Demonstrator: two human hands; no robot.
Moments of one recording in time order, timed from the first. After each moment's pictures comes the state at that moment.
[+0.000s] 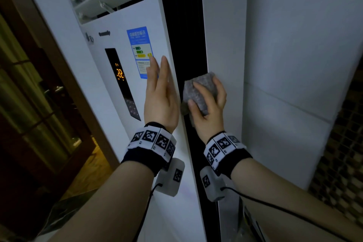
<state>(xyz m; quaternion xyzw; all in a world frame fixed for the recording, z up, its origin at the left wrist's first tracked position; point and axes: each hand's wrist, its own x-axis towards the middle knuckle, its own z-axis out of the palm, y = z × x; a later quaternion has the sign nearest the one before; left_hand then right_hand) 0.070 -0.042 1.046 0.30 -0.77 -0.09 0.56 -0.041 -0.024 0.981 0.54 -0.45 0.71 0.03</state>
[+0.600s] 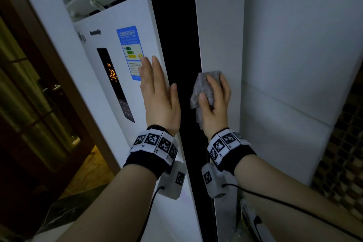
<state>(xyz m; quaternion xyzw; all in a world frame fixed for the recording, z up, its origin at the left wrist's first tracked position) 0.045 -0.048 1.043 0.32 -0.75 -0.02 0.58 -0.070 -0.032 0.988 0.49 -0.45 0.75 -0.05</state>
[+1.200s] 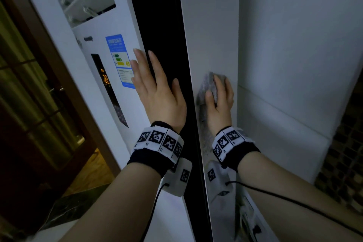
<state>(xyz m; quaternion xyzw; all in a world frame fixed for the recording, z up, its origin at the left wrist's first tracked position) 0.003 -0.036 1.061 0.38 -0.70 0.09 0.60 -0.120 -0.046 0.994 0.47 -0.53 0.70 -0.07</state>
